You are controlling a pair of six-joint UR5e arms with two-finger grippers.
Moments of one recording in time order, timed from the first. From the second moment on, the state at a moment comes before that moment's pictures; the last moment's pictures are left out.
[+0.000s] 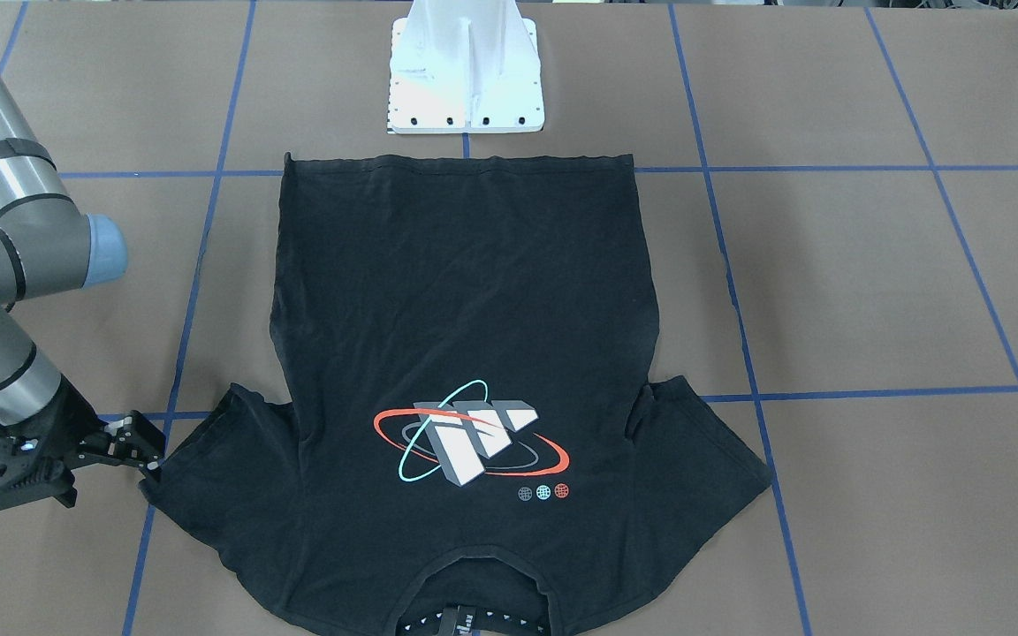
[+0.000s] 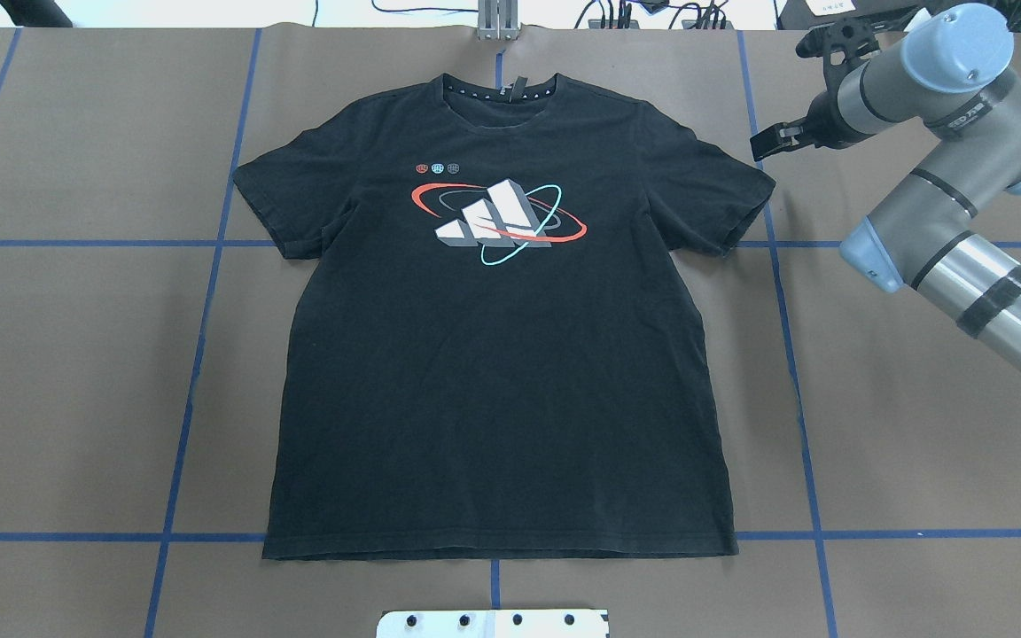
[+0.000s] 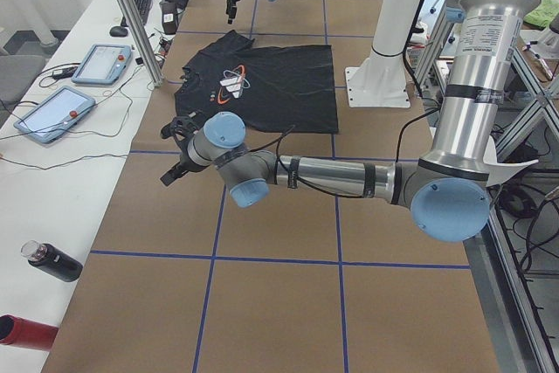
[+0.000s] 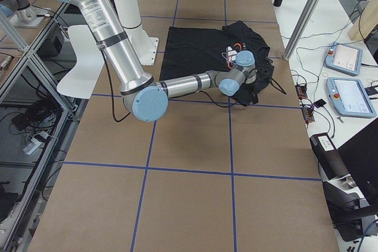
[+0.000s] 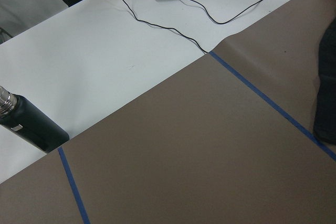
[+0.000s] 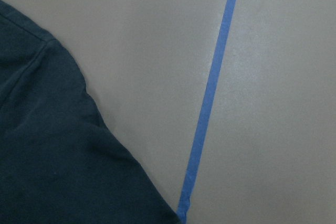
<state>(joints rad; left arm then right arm) -1.39 -1.72 -1.47 -2.54 -2.19 -0.17 0.99 -1.08 1.22 -0.89 1.99 0.67</state>
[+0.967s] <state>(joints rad) -1.38 -1.72 -1.46 -2.54 -2.19 -0.17 0.94 -1.08 1.17 -0.85 1.95 0.67</state>
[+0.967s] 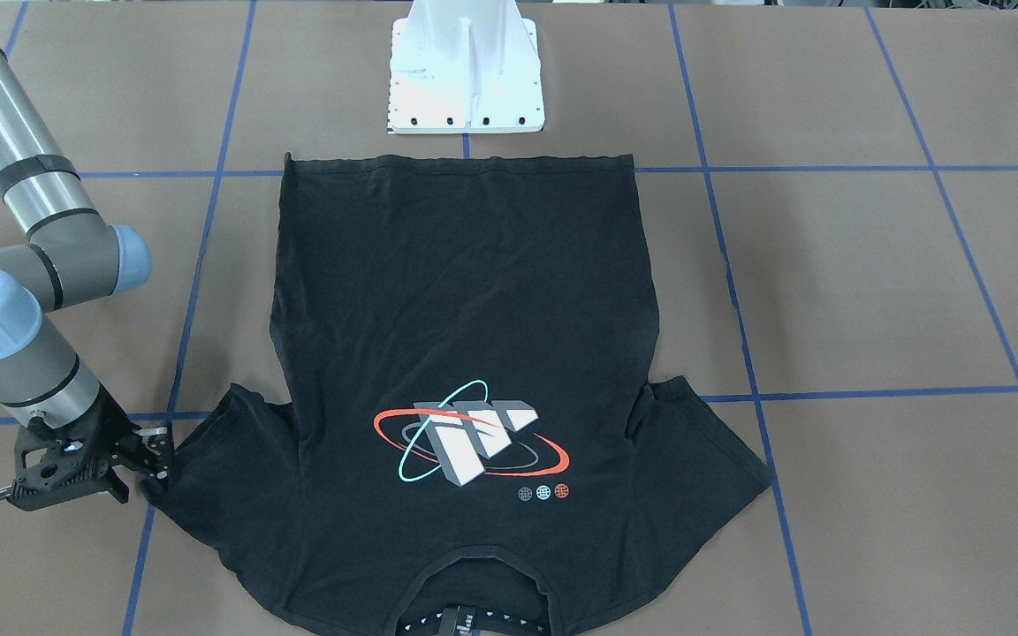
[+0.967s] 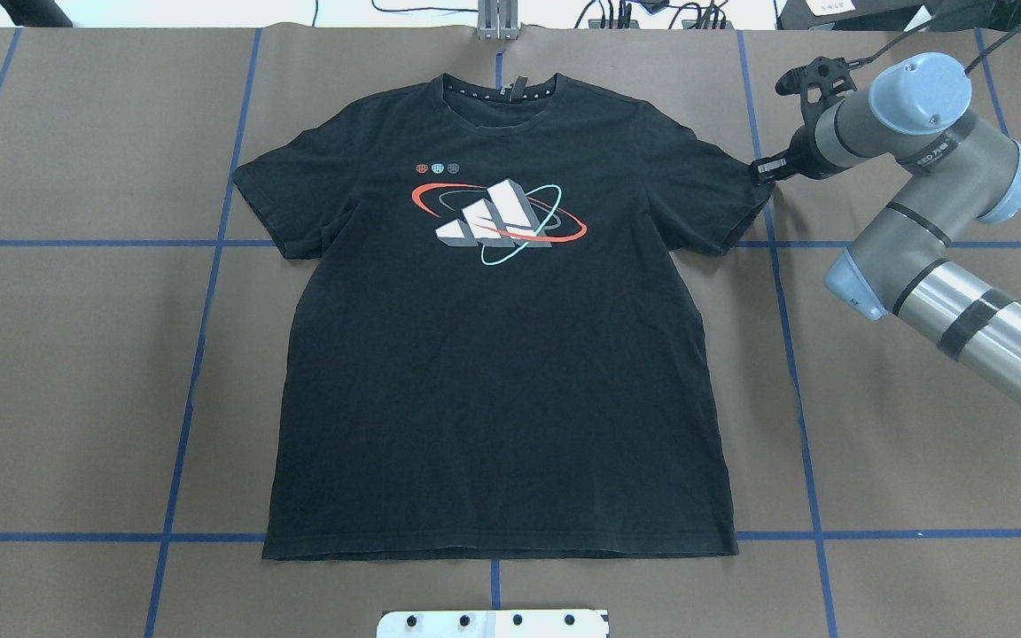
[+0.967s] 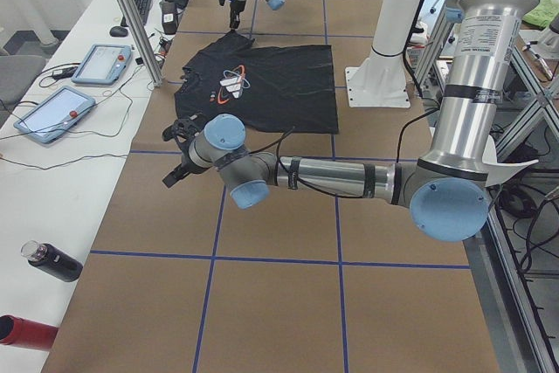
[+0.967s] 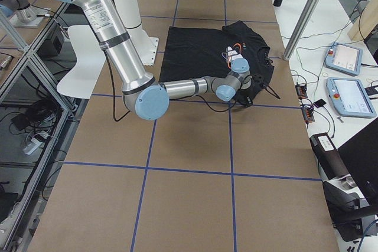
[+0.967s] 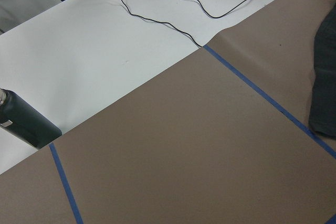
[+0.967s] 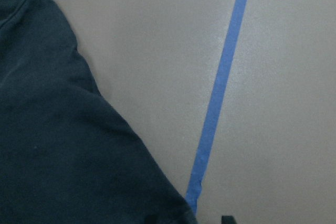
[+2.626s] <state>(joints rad) -1.38 -1.73 -1.46 -2.54 -2.19 -0.17 0.79 -0.80 1.31 -1.21 1.72 1.07</state>
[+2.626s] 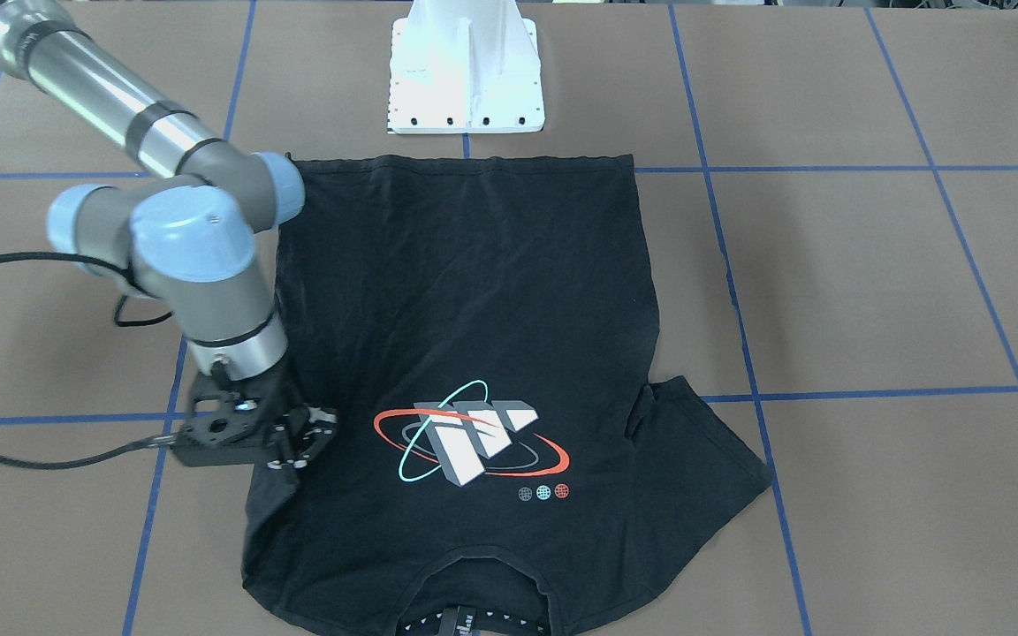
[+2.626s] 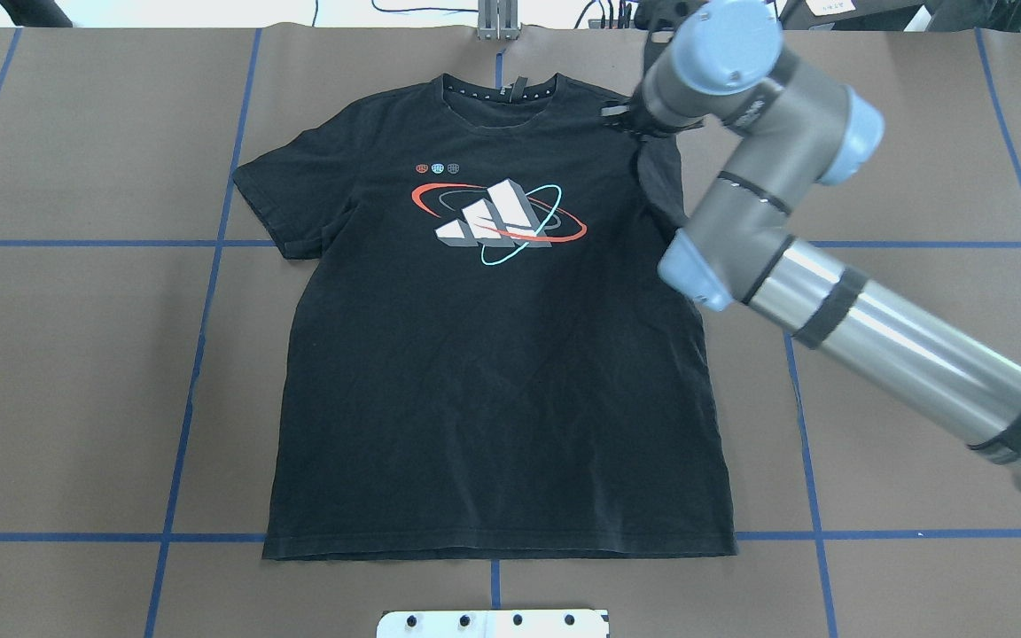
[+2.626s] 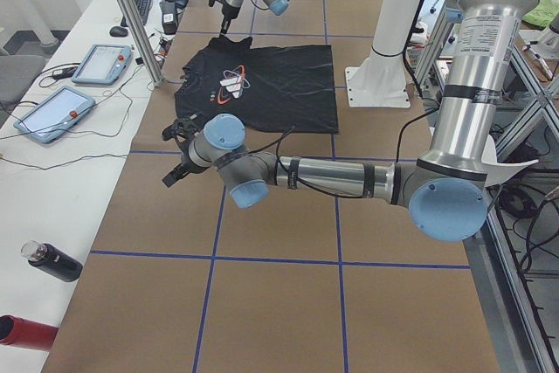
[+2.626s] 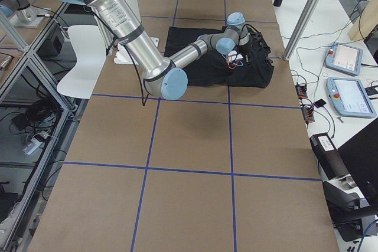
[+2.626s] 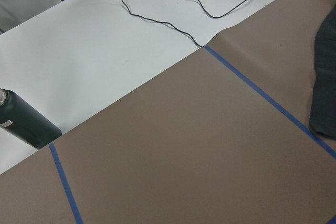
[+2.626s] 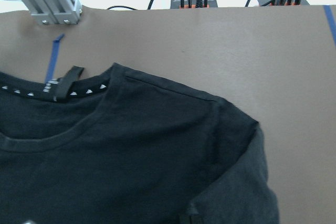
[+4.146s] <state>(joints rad) -1.19 -1.94 -1.26 -2.58 -2.04 -0.64 0.77 -0.82 1.50 -1.41 1.80 1.04</state>
